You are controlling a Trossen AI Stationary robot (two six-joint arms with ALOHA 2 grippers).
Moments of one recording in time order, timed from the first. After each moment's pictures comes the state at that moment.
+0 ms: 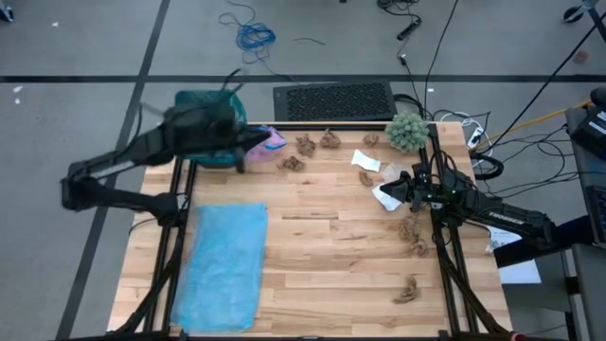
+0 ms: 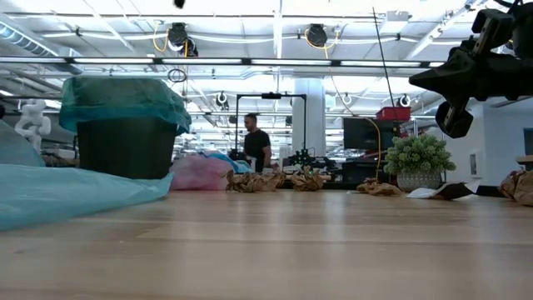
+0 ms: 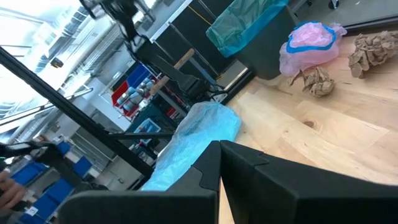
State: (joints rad) left arm 0.33 1.11 1.30 -0.39 0.11 -0.14; right arm -0.35 0.04 0.01 0.05 -0.25 0.80
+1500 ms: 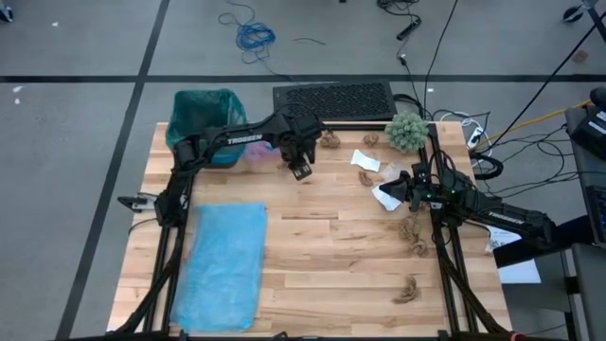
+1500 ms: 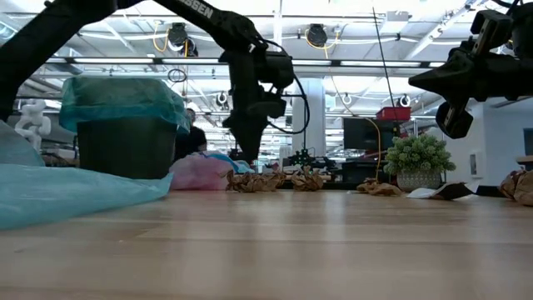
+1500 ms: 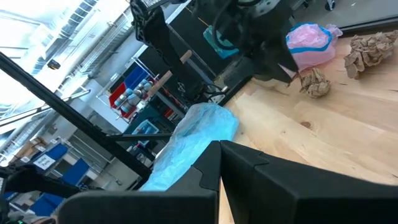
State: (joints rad) left arm 0.43 2.09 1.80 -1.06 0.01 -0.04; right arm -0.35 0.05 0.01 0.05 -0.24 0.80
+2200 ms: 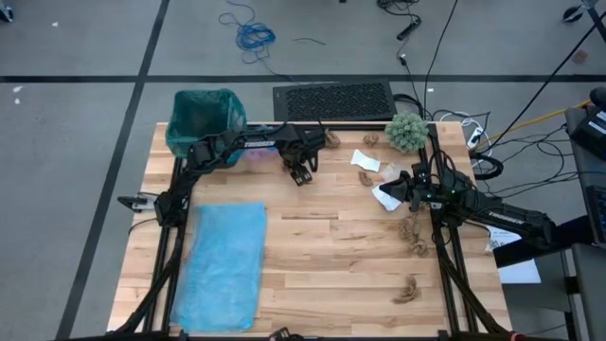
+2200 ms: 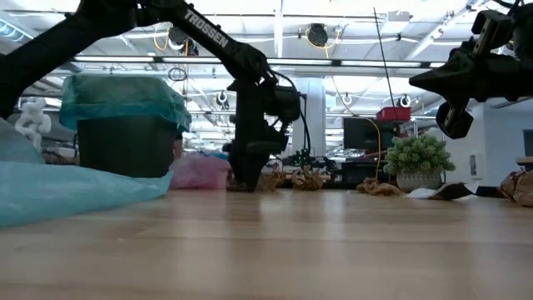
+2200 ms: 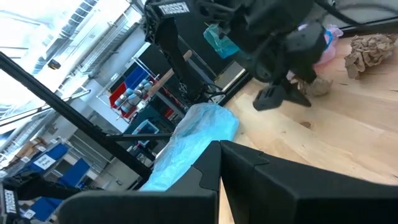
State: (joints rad) left arm 0.43 2.24 1.80 -1.03 -0.10 -0.04; right arm -0.35 0.05 0.01 0.05 -0.24 0.80
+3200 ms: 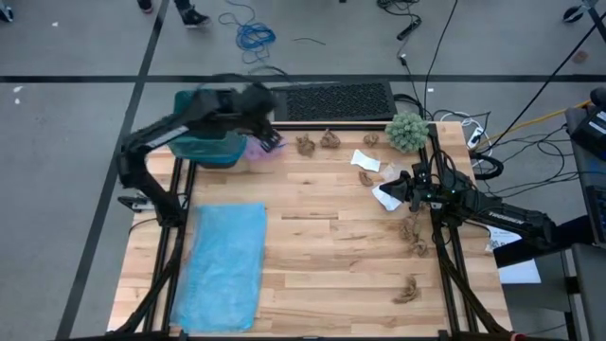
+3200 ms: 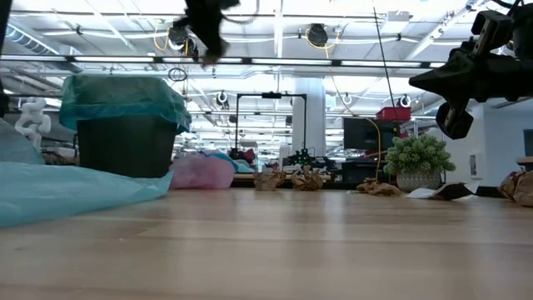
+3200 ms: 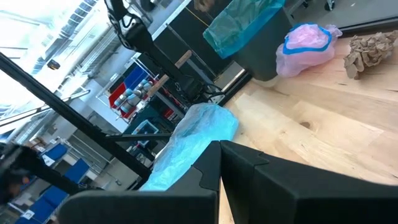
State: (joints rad) left arm 0.42 1.58 1.91 -1.35 -0.35 -0.25; right arm -0.35 0.05 0.01 0.05 -0.24 0.80
